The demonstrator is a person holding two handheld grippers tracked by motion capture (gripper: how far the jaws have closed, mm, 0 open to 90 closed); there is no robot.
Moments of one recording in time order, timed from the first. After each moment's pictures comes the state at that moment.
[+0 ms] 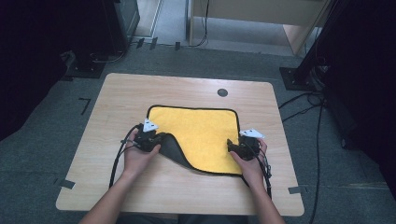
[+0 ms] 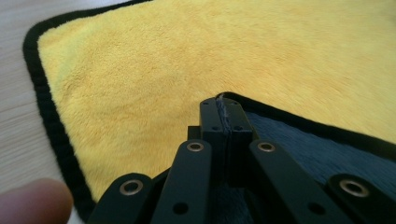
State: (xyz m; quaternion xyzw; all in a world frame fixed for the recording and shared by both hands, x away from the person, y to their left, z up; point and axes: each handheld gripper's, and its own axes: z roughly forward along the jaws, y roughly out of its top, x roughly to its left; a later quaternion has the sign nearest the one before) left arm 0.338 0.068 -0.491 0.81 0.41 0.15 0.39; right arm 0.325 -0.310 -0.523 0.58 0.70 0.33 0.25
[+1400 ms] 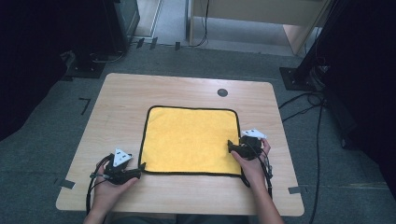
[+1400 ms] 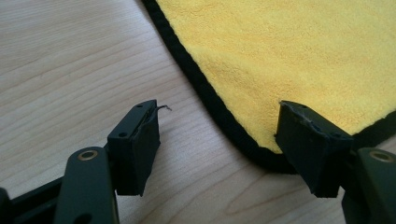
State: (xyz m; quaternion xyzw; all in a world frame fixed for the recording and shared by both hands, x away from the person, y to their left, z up) left arm 0.258 0.135 -0.517 0.79 0.46 0.19 0.35; right arm 0.321 -0.315 -0.517 0.58 0.70 0.34 0.24
